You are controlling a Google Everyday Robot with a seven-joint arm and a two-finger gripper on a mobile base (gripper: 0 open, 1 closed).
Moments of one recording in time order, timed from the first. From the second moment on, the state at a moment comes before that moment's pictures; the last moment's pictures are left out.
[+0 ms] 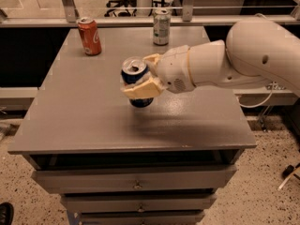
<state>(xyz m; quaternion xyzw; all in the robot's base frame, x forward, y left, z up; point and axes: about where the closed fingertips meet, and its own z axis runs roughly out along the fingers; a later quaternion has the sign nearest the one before) 0.520 0.024 0.923 -0.55 0.64 0.27 0.47</state>
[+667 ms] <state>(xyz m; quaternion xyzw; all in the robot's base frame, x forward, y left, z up) 0.608 -0.074 0.968 -0.46 0.60 0.18 0.63</state>
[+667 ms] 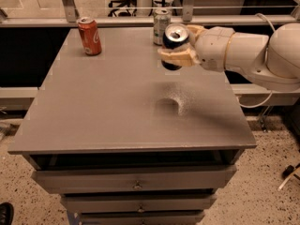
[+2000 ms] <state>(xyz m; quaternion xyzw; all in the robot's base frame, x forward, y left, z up) 0.792 -0.140 0.955 -0.37 0.67 0.16 0.63</state>
